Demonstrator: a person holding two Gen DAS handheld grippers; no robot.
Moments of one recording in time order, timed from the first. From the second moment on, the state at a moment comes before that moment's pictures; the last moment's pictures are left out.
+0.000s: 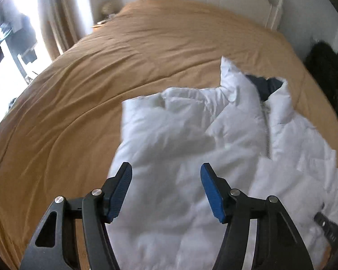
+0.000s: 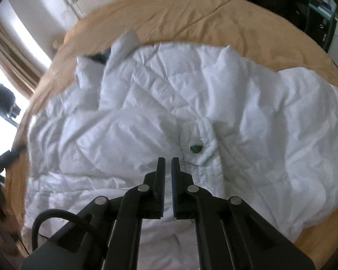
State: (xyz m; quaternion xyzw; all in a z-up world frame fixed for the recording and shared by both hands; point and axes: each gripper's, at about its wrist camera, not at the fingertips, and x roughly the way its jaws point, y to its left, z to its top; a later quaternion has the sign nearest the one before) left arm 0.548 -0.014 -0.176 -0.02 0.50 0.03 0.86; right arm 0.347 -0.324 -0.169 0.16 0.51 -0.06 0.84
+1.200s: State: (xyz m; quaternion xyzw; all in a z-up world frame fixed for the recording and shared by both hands) left arm 0.439 0.032 -0.172 -0.03 0.52 0.01 0.85; right arm 0.389 -0.312 -0.225 0.11 0.55 -0.10 0.82
